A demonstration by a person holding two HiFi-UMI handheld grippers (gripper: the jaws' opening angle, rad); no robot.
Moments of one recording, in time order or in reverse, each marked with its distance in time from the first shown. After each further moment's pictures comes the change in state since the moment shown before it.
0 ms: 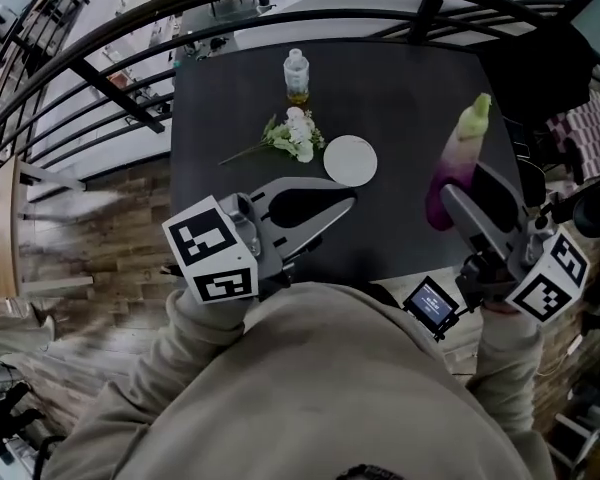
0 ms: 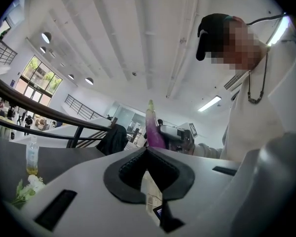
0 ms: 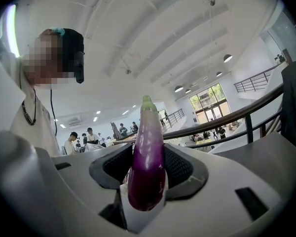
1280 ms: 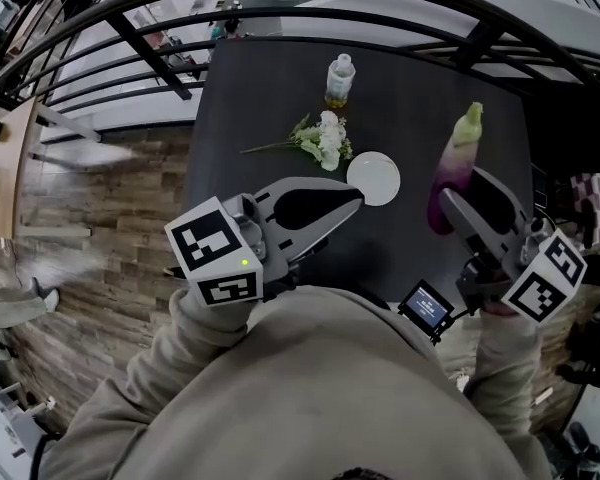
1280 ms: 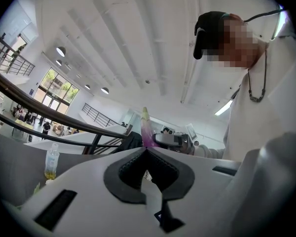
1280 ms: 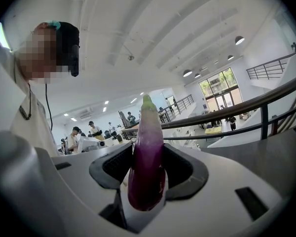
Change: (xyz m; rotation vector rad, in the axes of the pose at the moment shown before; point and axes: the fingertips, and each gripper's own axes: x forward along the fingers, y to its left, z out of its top) left arm -0.021 0.036 0.028 -0.016 -0.095 0.182; right arm 0.070 -0.024 0.000 -0.002 0.182 0.111
